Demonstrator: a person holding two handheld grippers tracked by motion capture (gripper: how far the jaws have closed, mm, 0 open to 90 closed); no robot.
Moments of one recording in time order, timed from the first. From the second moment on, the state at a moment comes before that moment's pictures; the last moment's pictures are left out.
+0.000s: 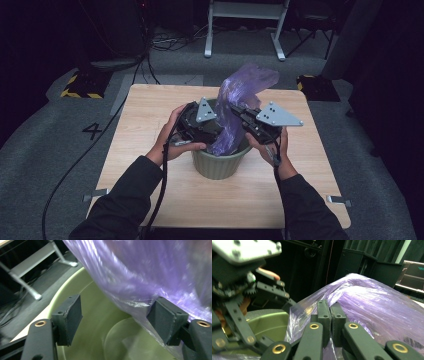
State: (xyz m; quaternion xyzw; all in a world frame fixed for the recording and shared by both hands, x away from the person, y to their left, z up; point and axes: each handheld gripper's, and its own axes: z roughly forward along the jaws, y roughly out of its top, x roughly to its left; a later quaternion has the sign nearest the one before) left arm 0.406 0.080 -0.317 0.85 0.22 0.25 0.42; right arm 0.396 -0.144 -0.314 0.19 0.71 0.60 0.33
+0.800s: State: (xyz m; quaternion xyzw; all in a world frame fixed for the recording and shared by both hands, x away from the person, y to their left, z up) left arm 0.408 0.090 -0.304 0.83 0.19 0.20 0.49; right arm 0.369 -0.149 -0.343 0.12 0.73 0.58 0.34
